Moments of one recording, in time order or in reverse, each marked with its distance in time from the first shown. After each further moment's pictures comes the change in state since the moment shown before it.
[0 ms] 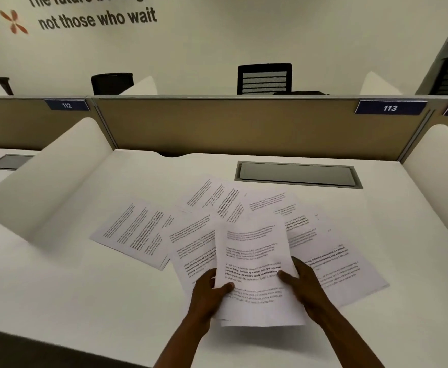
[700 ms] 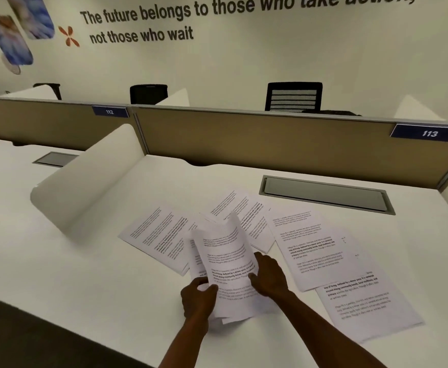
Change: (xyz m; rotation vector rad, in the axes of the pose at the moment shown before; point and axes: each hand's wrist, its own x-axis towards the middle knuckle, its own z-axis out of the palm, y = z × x) left_hand 0.012 0.002 -0.046 -0.021 0.458 -0.075; right_hand 0.073 -0.018 0.117 -0.976 -0.139 -0.162
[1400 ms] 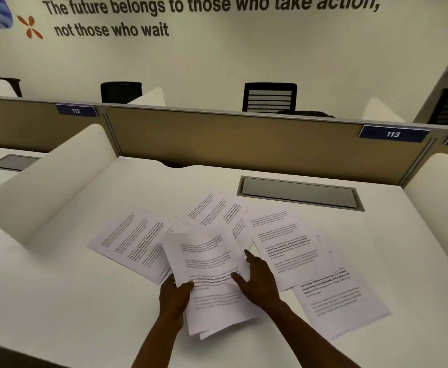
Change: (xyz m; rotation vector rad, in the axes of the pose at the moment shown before) left_hand 0.033 0.003 0.003 -0.234 -0.173 -0.028; right_hand -0.005 0.034 0.003 0.115 0.178 -0.013
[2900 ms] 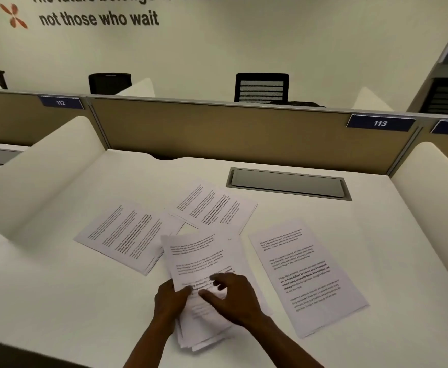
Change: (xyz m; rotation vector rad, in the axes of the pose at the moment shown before) left_hand -0.019 -0.026 0.011 0.367 -0.030 0.025; right_hand -0.061 -0.021 0.003 0.077 -0.025 -0.177
